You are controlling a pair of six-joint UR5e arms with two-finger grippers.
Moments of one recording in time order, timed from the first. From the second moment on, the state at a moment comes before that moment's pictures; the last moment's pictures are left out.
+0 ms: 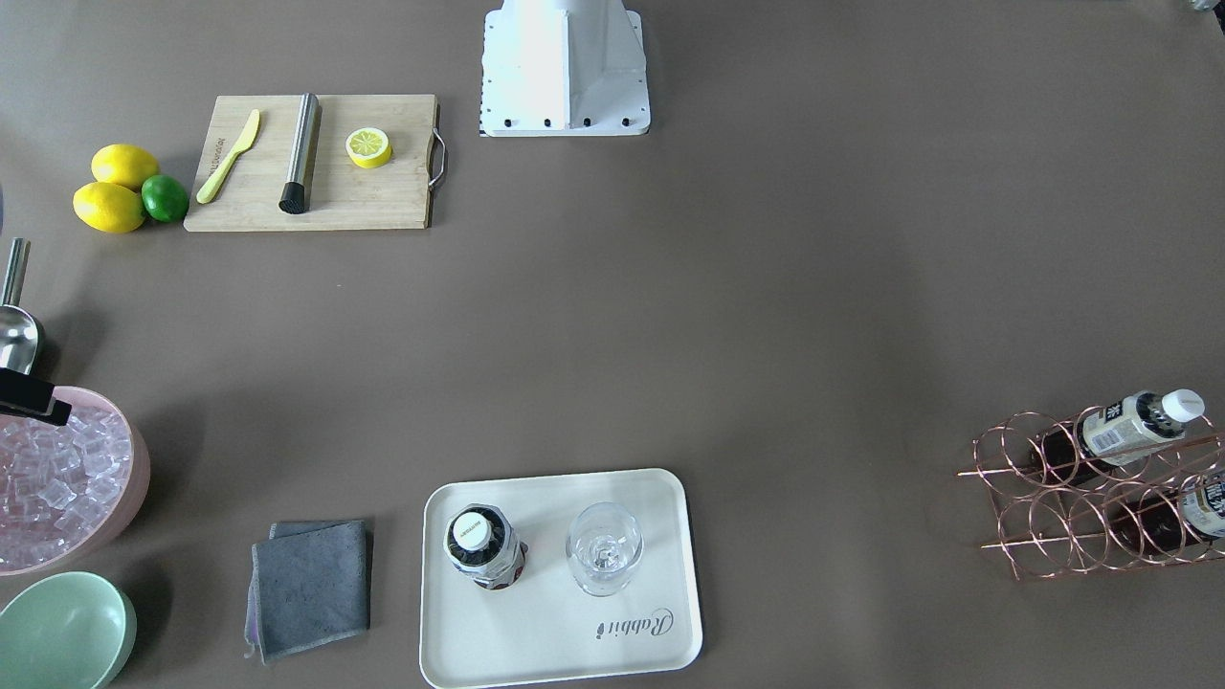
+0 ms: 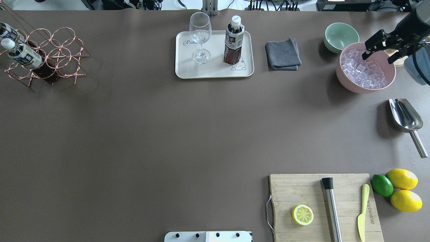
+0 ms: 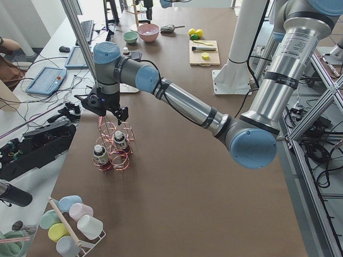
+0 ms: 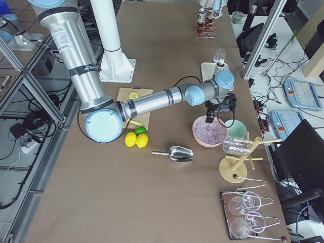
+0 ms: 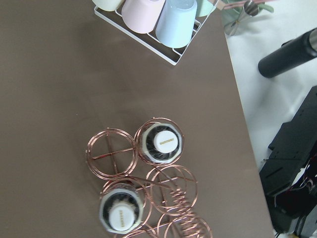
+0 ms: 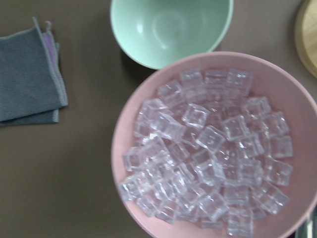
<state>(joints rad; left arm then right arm) -1.53 -1.93 -1.74 -1.38 -2.28 -1.44 1.26 -1.21 1.51 -1.52 2.44 0.52</state>
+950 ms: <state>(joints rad) -1.63 -1.49 -1.75 -1.52 -2.31 -0.33 1.49 -1.56 1.56 -1.62 2.33 0.22</state>
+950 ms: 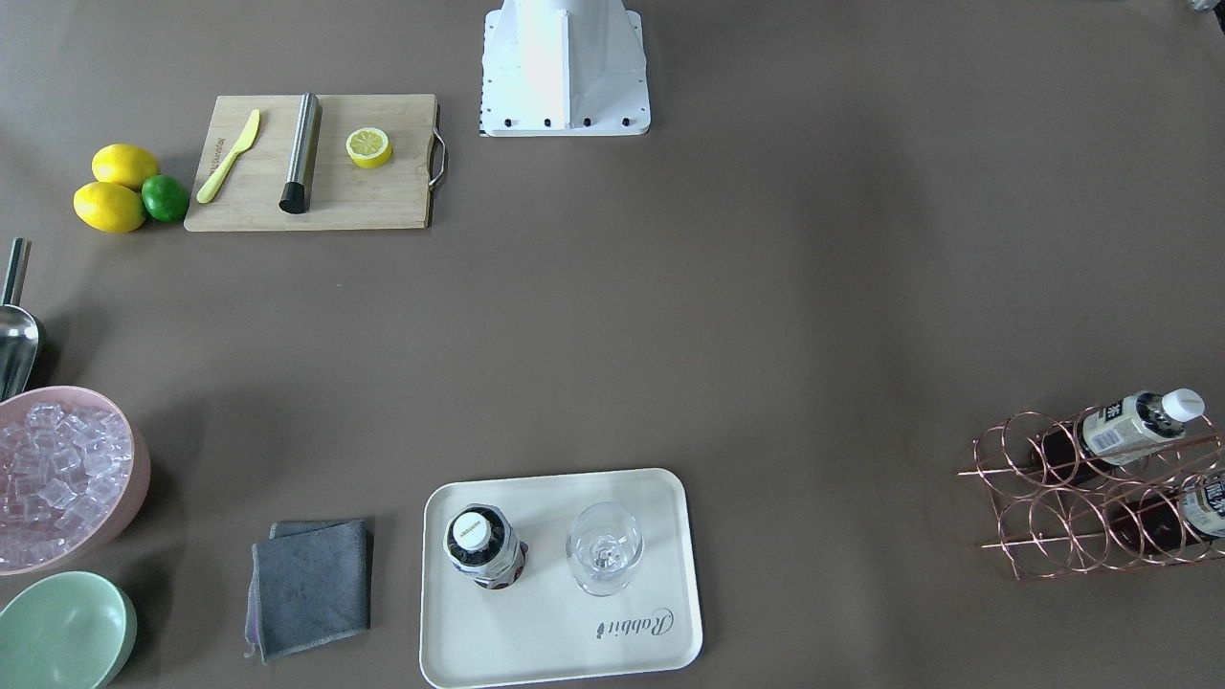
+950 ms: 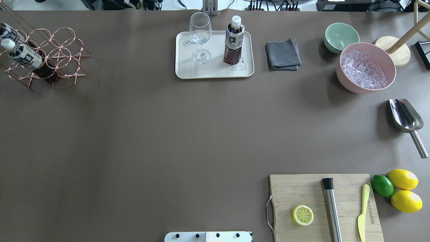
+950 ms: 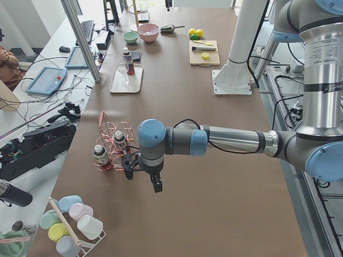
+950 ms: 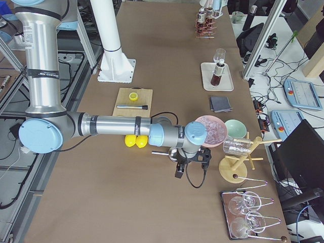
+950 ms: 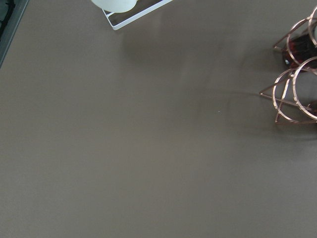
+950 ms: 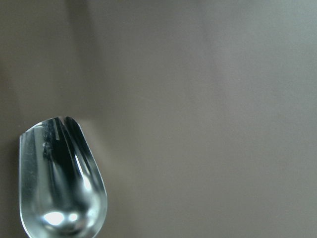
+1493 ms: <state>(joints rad) -1.63 -1.36 -1.60 -1.86 -2.37 -0.32 1.52 -1.64 1.55 -1.50 2.30 0.17</state>
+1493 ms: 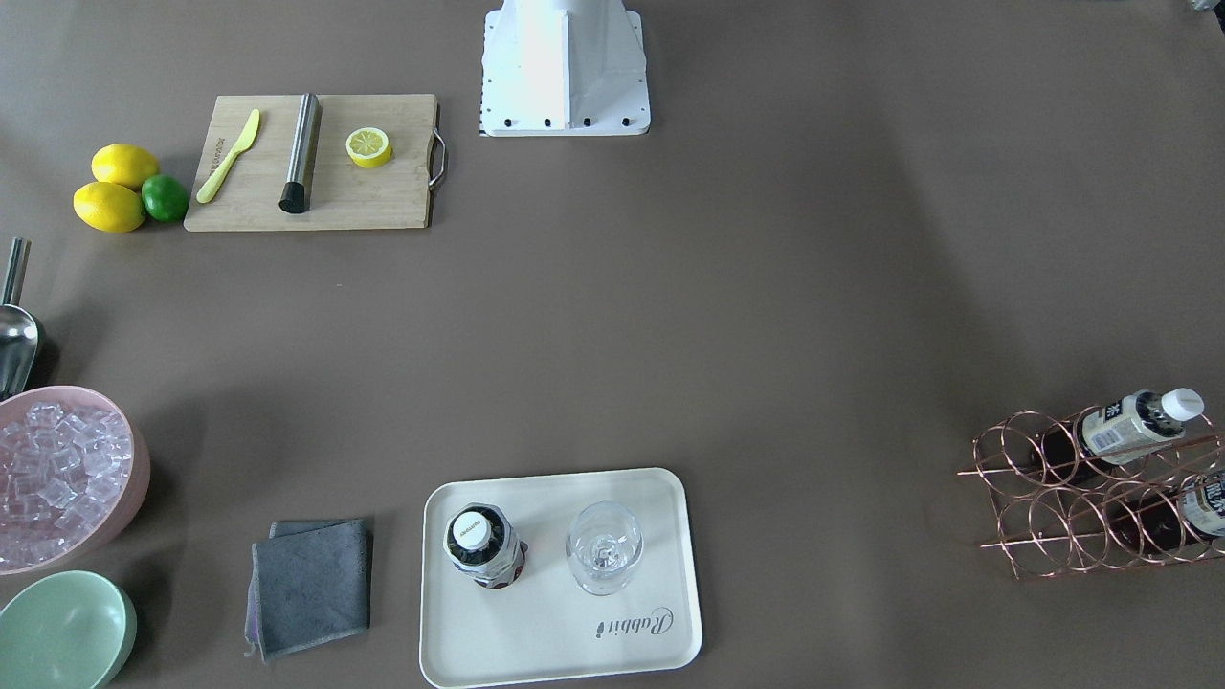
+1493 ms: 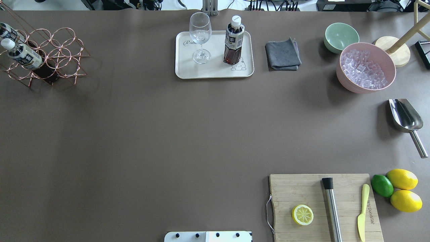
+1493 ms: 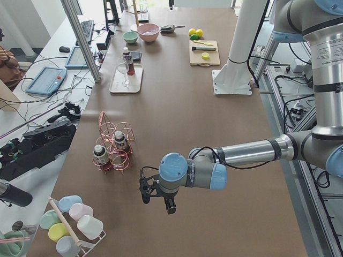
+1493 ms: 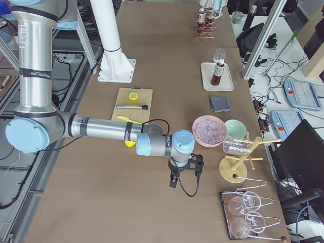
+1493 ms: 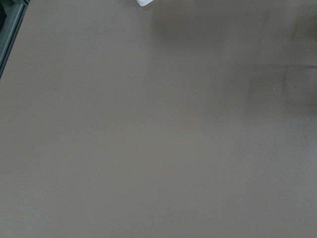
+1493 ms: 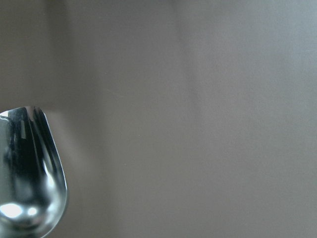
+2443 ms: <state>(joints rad) -1.63 -1.49 -1.71 -1.49 -2.40 -0.33 1.52 -1.65 1.56 -1.49 2.26 0.16</state>
